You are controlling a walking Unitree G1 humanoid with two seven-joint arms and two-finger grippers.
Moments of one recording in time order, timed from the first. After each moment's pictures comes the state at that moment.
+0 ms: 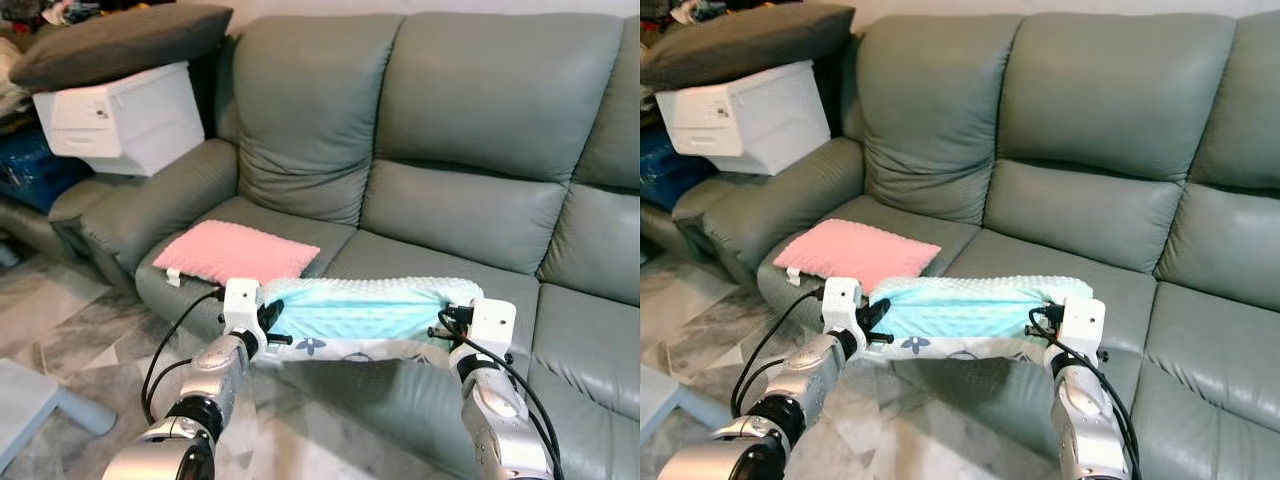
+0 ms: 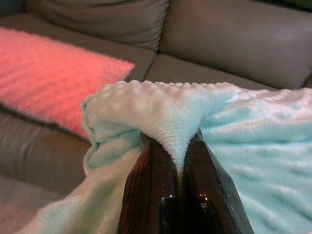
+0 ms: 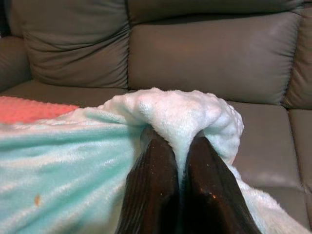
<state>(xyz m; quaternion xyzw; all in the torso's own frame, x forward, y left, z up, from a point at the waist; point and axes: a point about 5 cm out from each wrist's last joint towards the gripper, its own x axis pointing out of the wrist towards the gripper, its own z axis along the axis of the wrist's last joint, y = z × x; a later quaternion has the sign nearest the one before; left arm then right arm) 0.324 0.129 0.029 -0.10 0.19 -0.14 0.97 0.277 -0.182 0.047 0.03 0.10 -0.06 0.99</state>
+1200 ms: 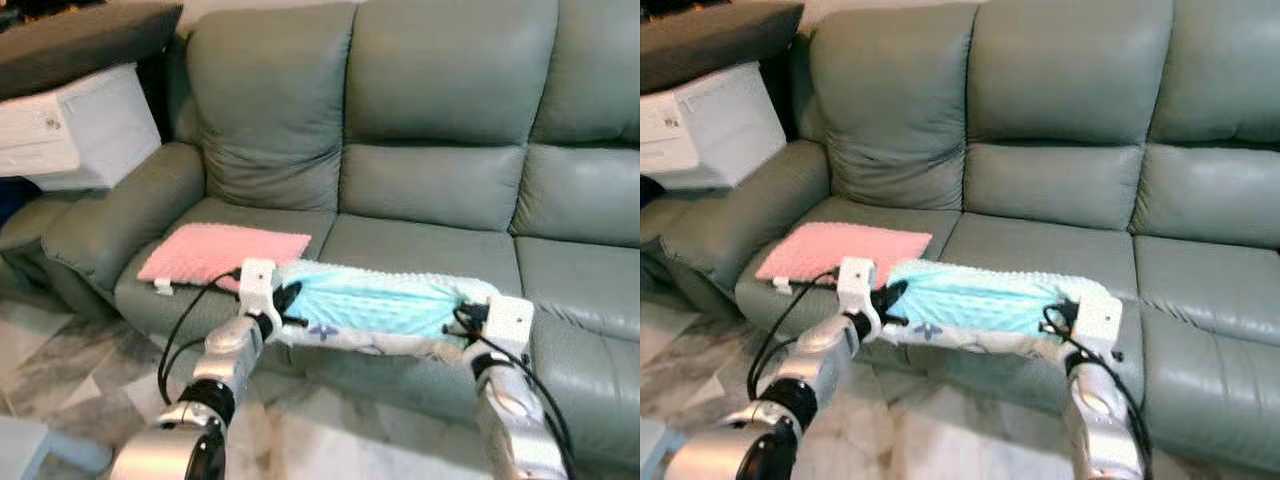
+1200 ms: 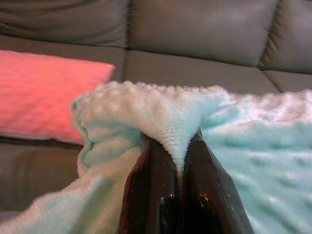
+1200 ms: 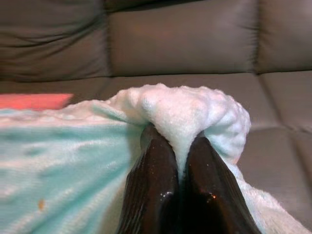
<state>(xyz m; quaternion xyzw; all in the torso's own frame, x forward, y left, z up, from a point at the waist) 0.332 0.119 0.043 -0.08 0.17 -0.18 0.97 0.274 -0.179 0.049 0.04 0.10 -0.06 0.99</state>
